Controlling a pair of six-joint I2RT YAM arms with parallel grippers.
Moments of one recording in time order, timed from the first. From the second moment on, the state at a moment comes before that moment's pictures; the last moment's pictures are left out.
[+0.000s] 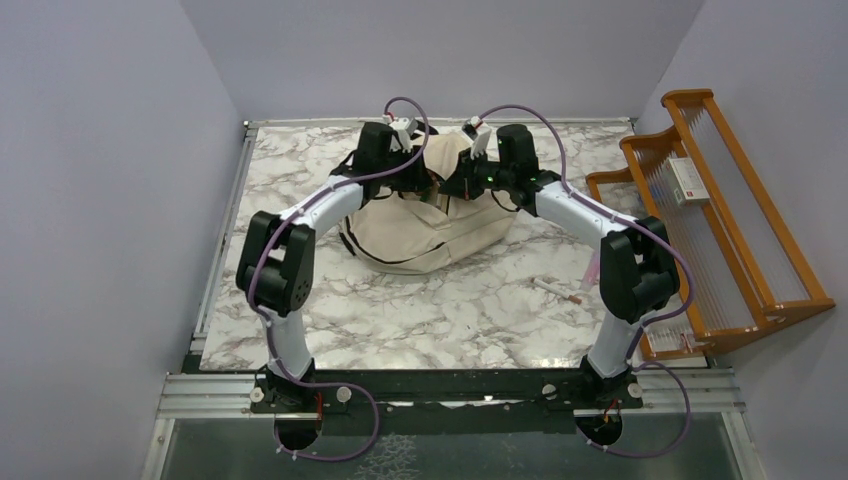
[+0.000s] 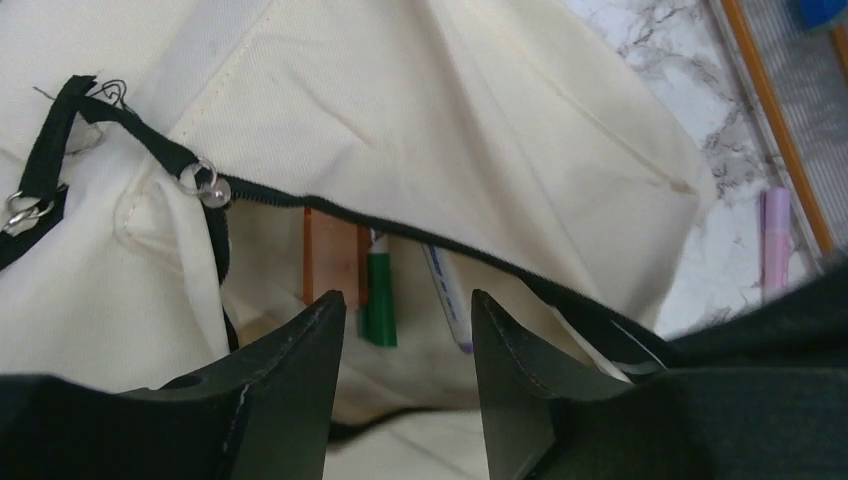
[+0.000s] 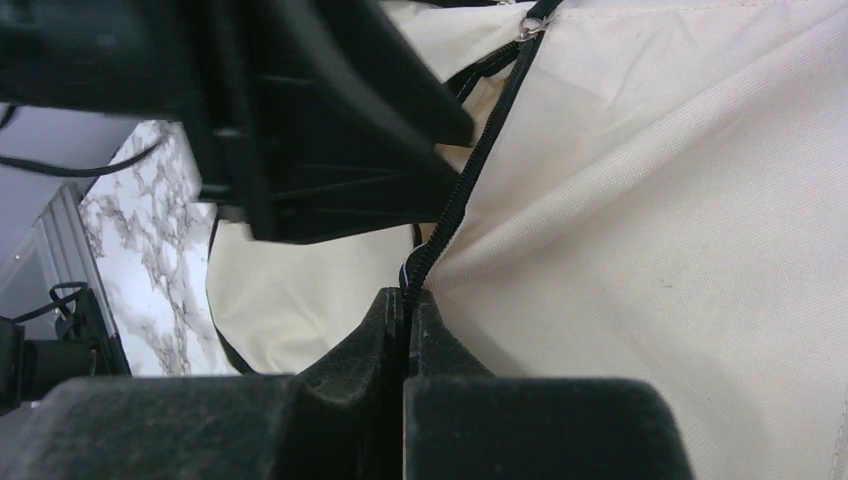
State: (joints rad) left arm -0.38 1.93 1.44 -0.10 0.35 -0.29; right arm 0.44 1.81 1.34 0.01 -0.60 0.19
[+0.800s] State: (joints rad) left arm -0.75 1.34 0.74 0.28 0.79 0.26; right arm 0.44 1.83 1.42 -0.01 -0.55 0.22
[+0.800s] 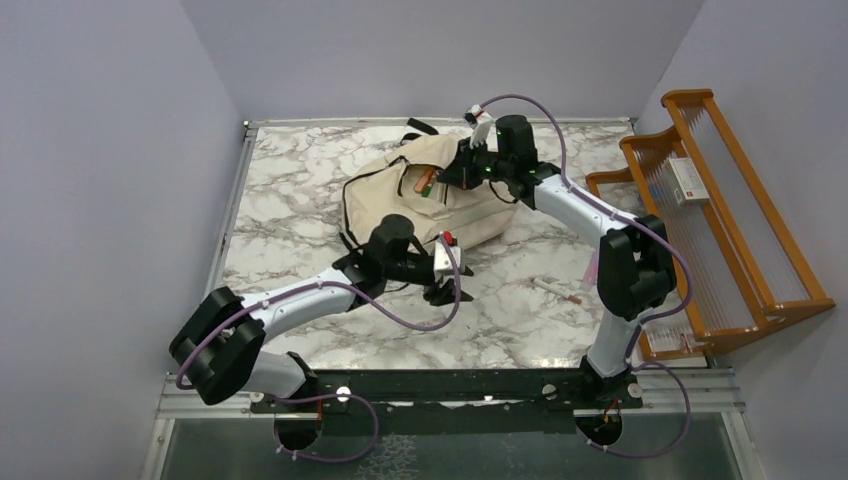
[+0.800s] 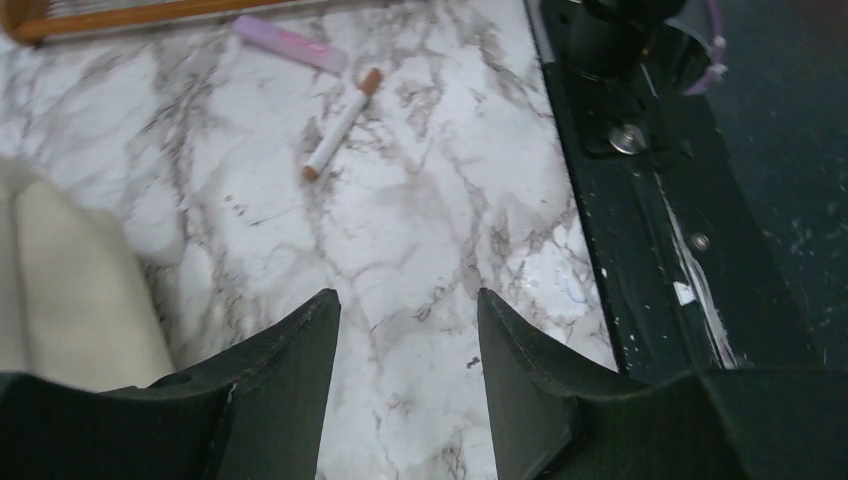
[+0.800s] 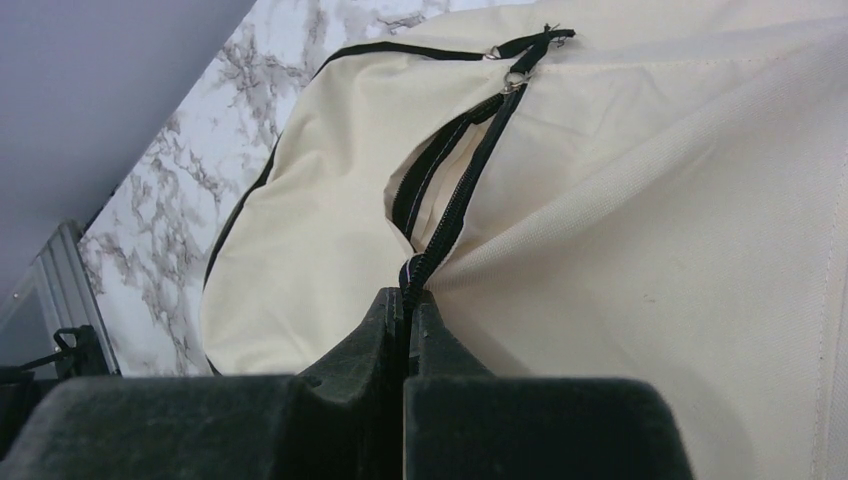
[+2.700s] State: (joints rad) left arm -1.01 2.44 1.92 -0.26 0.70 0.62; right arm 0.44 1.83 1.47 -0.18 -0.57 0.08
